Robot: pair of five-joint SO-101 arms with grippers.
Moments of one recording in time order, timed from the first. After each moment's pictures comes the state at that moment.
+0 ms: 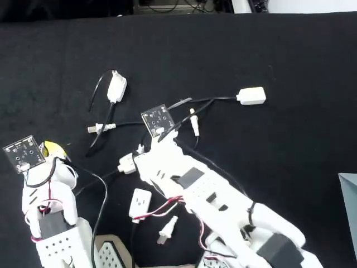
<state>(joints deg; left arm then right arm) -26.4 -104.1 96.3 40.7 4.9 -40.5 -25.8 68.3 12.4 -14.4</state>
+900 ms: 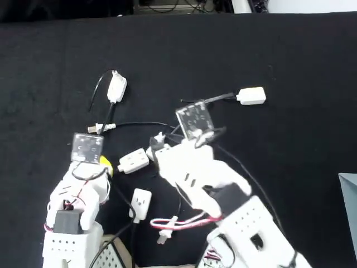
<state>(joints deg) -0.8 -104.1 96.3 57.7 -5.9 -34.3 -66.4 68.1 40.9 -11.0</state>
